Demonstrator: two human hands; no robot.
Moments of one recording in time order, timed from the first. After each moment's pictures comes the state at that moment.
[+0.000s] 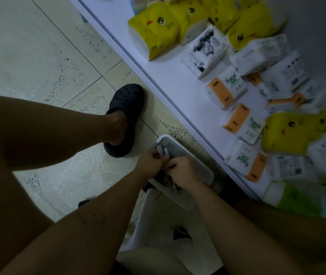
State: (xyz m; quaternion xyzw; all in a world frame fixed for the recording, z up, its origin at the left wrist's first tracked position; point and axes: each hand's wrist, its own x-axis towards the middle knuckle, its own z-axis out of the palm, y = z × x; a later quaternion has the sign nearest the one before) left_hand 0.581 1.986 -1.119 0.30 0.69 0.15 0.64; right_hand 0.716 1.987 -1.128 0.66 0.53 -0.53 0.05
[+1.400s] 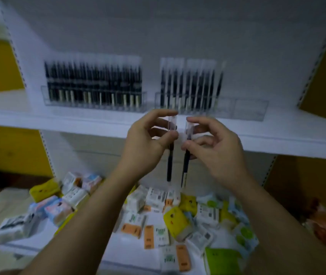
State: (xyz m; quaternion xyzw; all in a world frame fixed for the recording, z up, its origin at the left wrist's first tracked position) left_hand 0.716 2.008 -0.611 0.75 0.18 0.52 0.37; right_hand 0.865 1.925 -0.619 0.50 0.60 -0.07 -0.61
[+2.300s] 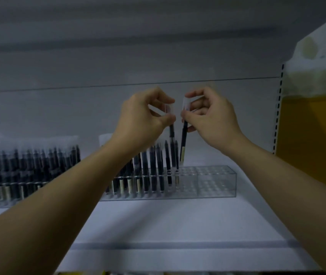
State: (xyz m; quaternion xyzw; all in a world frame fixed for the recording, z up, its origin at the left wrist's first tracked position) left_hand 0.876 2.079 -0.440 0.82 0.16 0.52 0.18; right_hand 1.031 2.012 -0.450 0.51 0.58 0.07 -0.63
